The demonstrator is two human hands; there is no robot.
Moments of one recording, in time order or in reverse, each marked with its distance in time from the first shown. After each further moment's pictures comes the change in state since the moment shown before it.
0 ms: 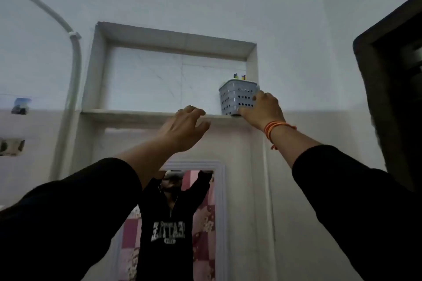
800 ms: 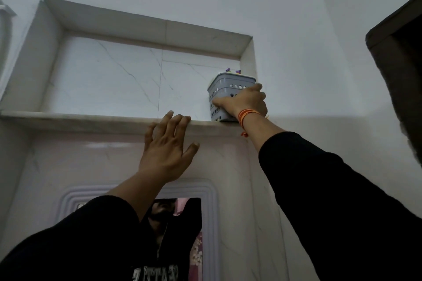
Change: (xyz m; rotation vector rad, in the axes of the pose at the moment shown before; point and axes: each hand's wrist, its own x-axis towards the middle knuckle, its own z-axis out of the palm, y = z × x) left_hand 0.058 -0.060 0.133 0.197 0.250 -0.014; right_hand 0.106 0.011 0.093 0.212 0.155 0.296
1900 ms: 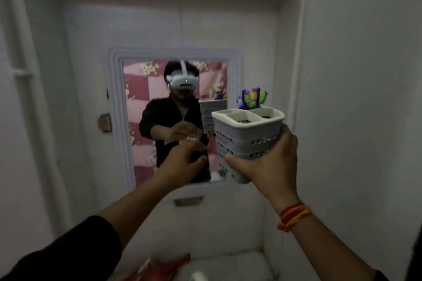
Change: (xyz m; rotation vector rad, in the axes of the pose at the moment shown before) left_hand -0.319 0.007 -0.004 -0.599 -0.686 -0.331; right_hand -0.369 0.209 -0.052 0.108 -0.275 -0.003
